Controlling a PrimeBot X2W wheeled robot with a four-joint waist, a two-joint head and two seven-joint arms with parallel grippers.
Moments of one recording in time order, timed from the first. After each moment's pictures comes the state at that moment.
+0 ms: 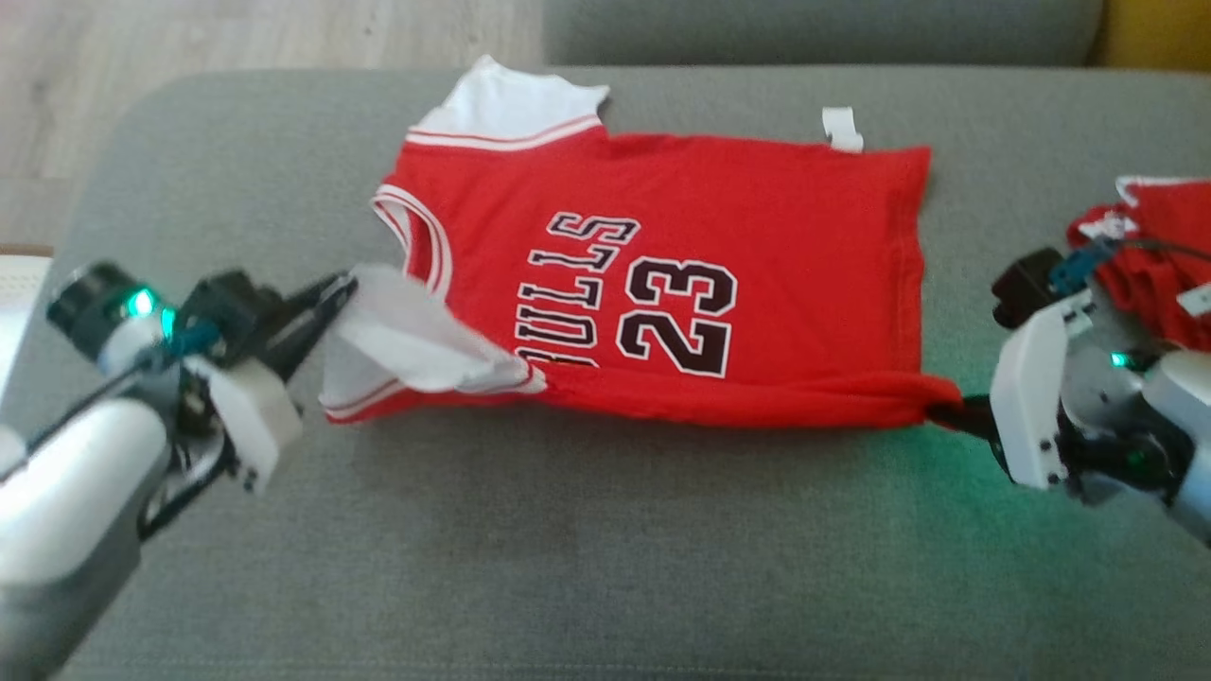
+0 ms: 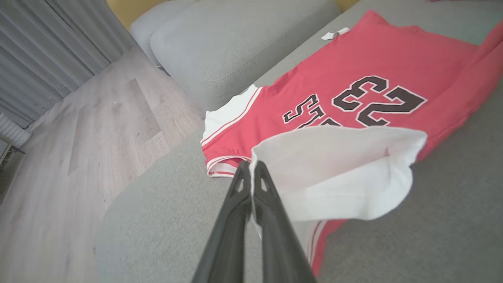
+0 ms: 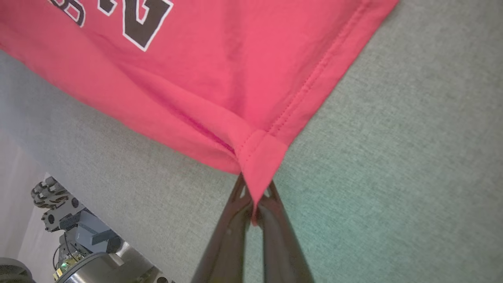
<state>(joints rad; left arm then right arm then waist) -0.63 0.69 -0.89 0.32 -0.46 -0.13 -0.10 -0.79 -0.76 1.22 0.43 1.24 0.13 0.61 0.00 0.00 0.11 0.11</state>
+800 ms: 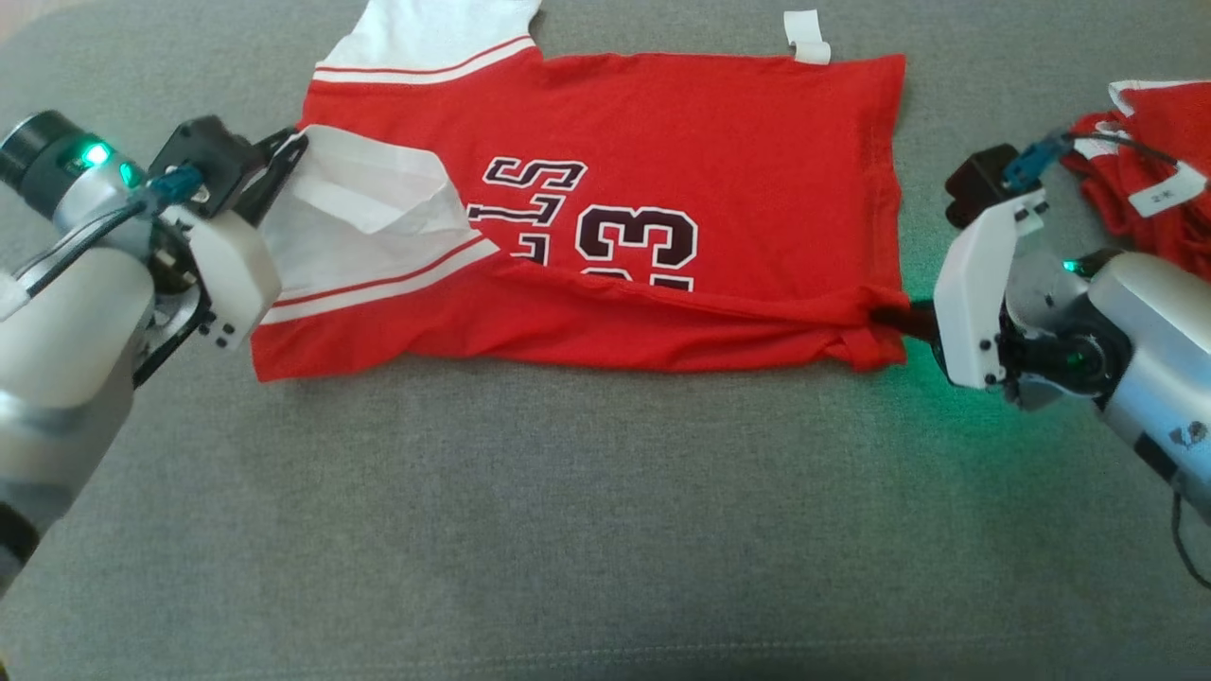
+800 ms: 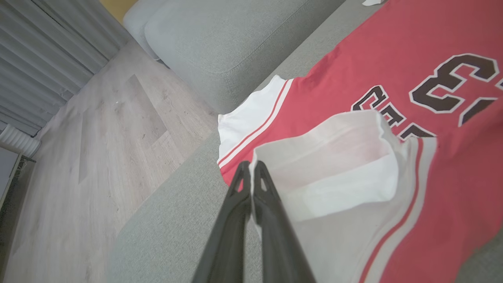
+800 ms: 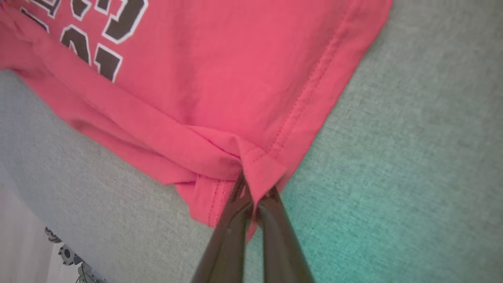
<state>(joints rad) -1.02 0.56 -1.16 0.77 -0.51 -0.13 -0.23 -0.94 -0.60 1.18 0.60 1.24 0.13 0.64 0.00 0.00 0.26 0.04</state>
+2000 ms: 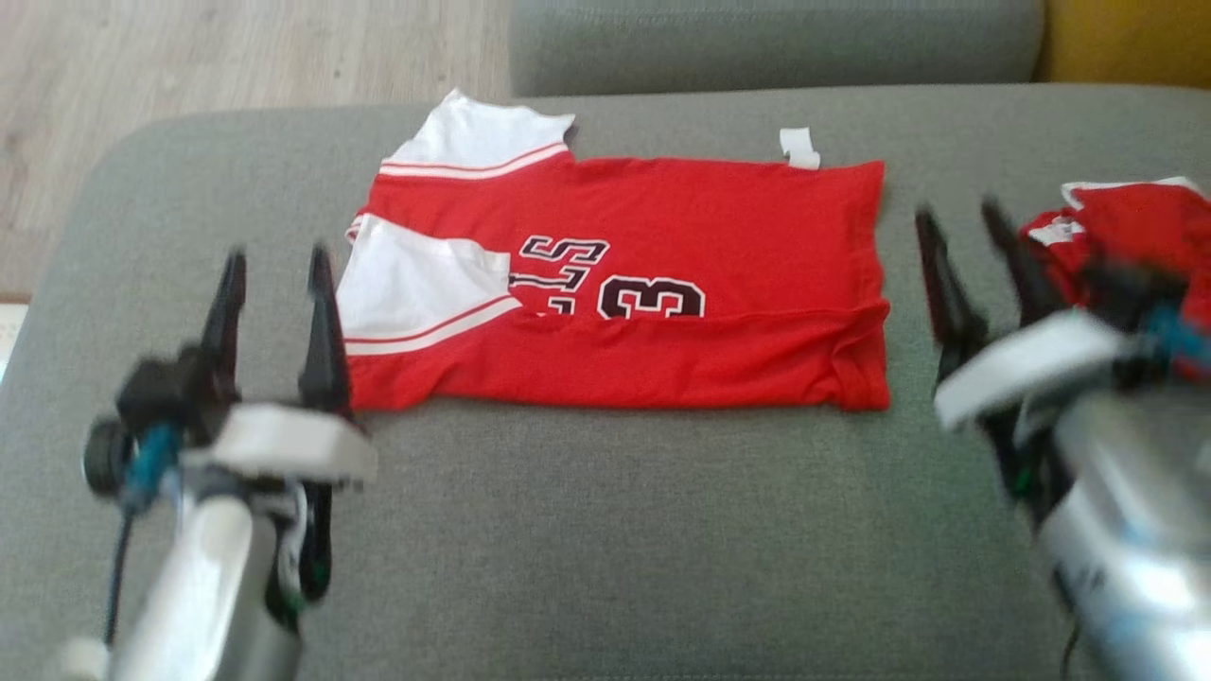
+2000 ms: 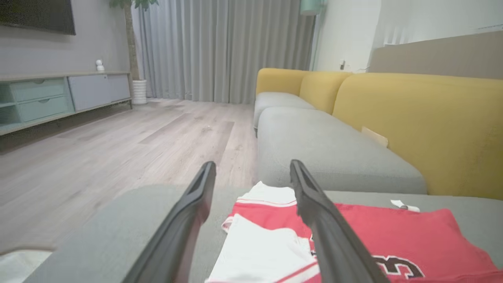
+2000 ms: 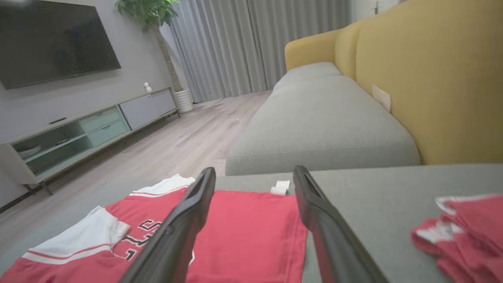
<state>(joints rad) -0.27 0.22 -0.29 0.18 -0.35 0.19 -0.26 -0.56 -0.34 0.47 0.65 0.67 0.13 -0.25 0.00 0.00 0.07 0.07</state>
